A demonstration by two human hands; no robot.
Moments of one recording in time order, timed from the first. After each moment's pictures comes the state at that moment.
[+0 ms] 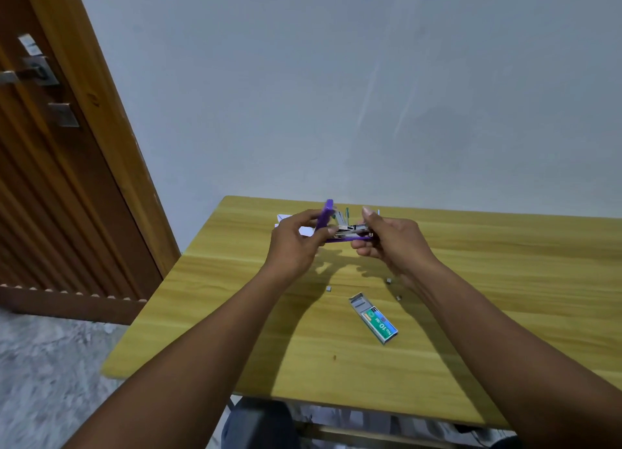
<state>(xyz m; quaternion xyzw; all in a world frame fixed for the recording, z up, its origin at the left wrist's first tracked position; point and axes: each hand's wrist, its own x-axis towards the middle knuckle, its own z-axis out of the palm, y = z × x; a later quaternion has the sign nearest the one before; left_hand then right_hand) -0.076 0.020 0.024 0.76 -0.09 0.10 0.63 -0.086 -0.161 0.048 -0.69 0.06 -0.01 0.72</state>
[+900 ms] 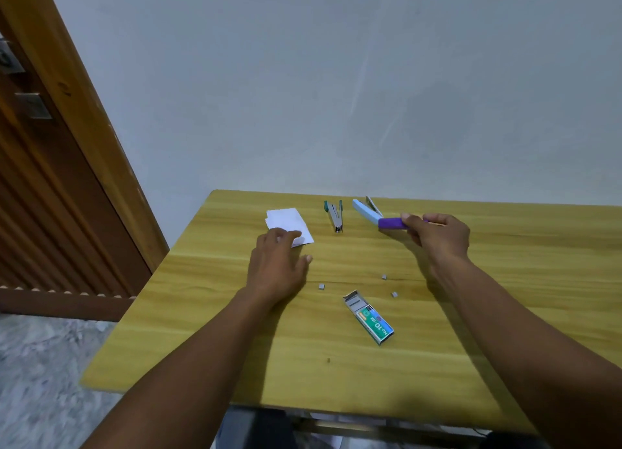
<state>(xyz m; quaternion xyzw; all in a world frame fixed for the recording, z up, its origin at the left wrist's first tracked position) -0.063 0.041 -0.035 0.96 -0.05 0.12 0.26 -0.055 -0.231 0.017 -0.67 0.27 -0.17 0.67</state>
